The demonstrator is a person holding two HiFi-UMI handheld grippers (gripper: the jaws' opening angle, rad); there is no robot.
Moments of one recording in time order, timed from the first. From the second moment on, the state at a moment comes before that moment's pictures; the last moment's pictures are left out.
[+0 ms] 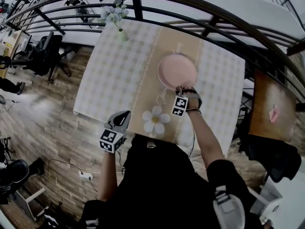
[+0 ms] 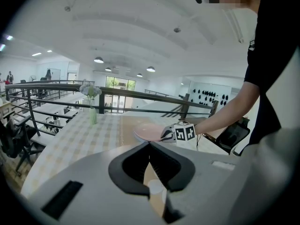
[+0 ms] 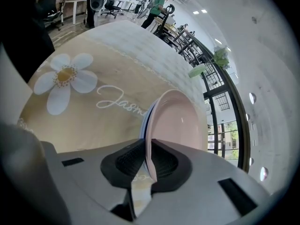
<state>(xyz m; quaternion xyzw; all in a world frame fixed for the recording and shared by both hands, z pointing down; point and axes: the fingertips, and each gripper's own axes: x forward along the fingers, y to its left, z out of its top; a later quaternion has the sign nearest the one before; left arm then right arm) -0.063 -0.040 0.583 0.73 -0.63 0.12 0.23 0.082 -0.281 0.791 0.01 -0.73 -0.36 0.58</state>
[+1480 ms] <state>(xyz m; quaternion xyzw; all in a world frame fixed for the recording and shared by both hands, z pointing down) -0.089 -0.042 0.564 0.79 -0.57 0.12 0.19 0.120 -0.251 0.764 0.13 -0.78 -0.21 0.58</state>
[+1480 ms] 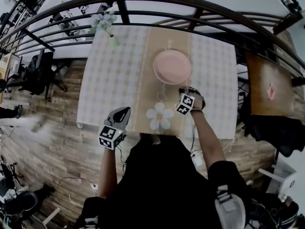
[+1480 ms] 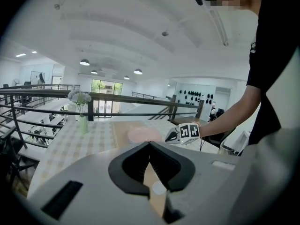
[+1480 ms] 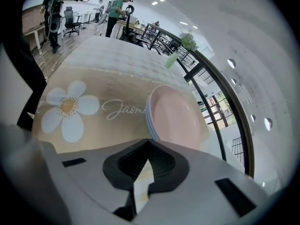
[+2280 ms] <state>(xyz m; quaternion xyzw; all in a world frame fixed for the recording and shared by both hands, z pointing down) -0.126 -0.039 0.566 0.83 -0.51 0.13 0.18 0.121 -0.204 0.727 0.23 -0.84 -0.07 0.49</state>
